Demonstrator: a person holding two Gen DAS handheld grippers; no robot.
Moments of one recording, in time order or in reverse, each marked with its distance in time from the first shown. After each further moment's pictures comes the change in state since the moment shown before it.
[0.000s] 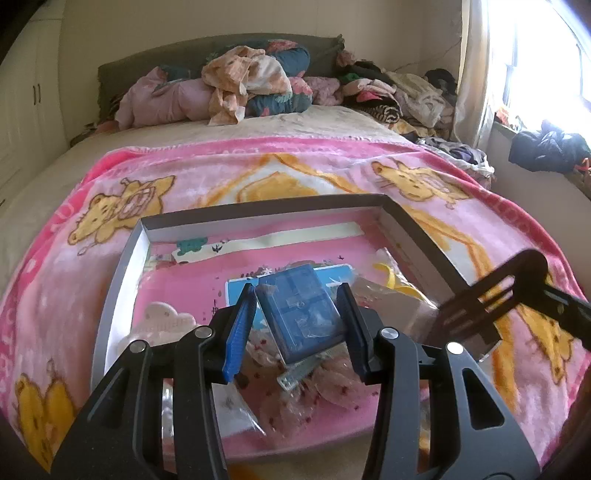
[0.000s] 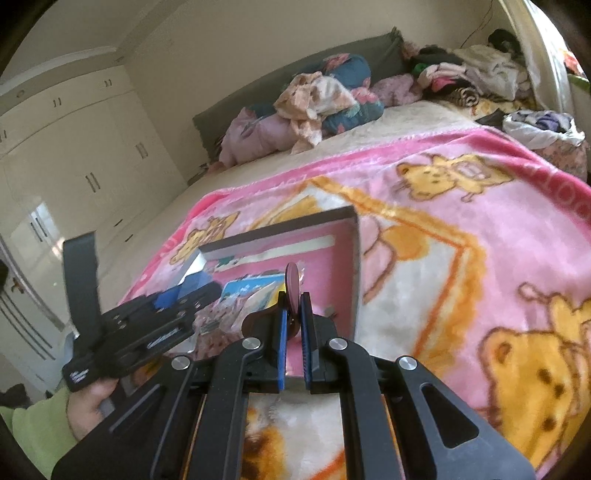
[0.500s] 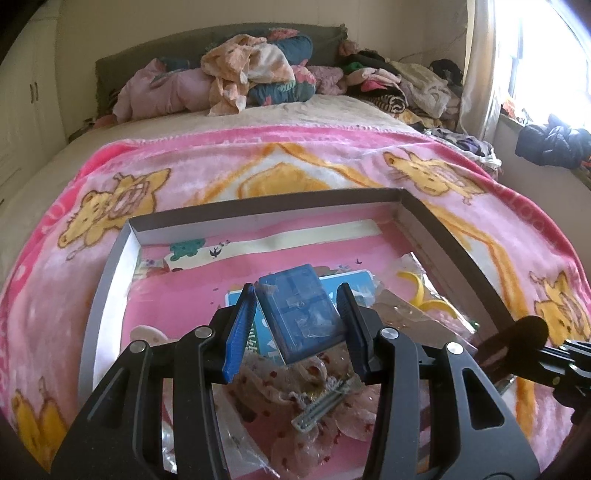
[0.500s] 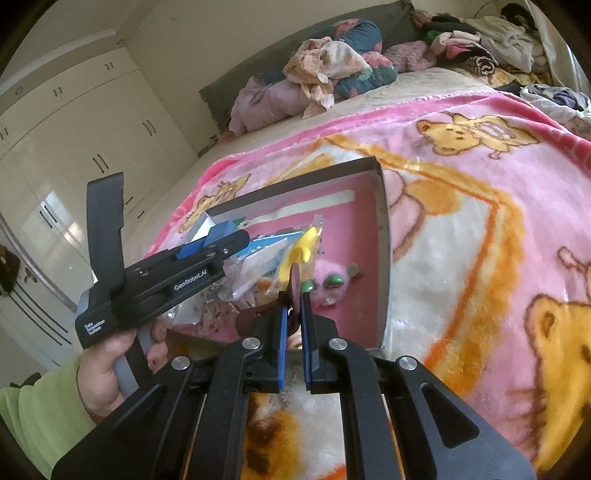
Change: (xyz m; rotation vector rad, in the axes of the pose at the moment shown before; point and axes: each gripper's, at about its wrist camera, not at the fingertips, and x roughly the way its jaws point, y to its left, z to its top) left arm 0.032 0.007 0.009 0.008 0.045 0.013; right arm 0.027 0.001 -0.017 0.032 0.113 0.044
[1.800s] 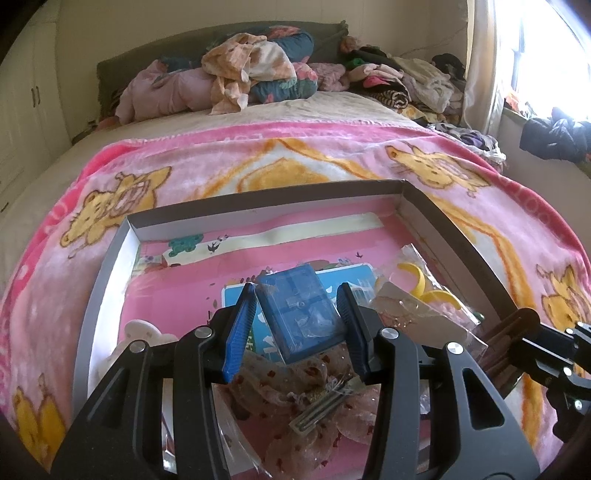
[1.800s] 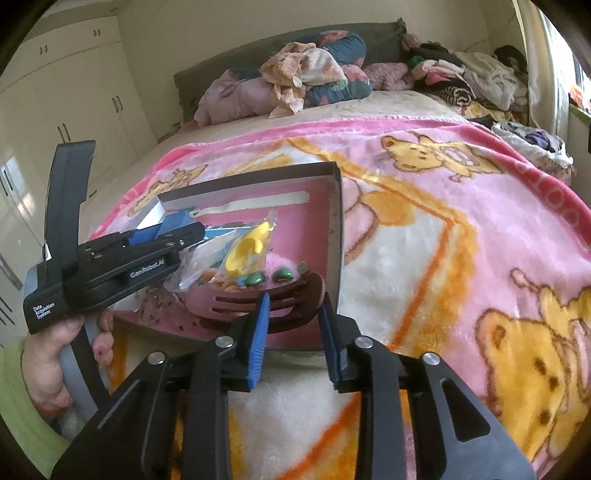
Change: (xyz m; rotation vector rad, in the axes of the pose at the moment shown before) left arm 0.007 -0.003 -0.001 0.014 0.006 0.023; right arm 0.003 0.008 -0.008 -0.137 -0.018 -0.243
